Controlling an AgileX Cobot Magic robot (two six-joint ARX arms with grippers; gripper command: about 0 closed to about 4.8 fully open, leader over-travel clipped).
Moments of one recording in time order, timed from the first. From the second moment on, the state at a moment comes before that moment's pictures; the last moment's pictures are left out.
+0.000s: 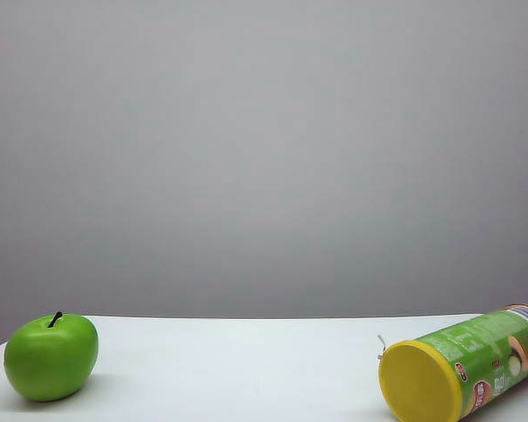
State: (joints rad) left arm -0.05 0.47 0.62 -0.27 0.27 0.01; right arm 0.03 0.29 0.25 0.15 0.16 0.11
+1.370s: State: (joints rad) left arm -0.56 0.89 0.91 -0.66 0.12 -0.13; right arm -0.06 1.62 1.35 -0.70 -0.60 -0.82
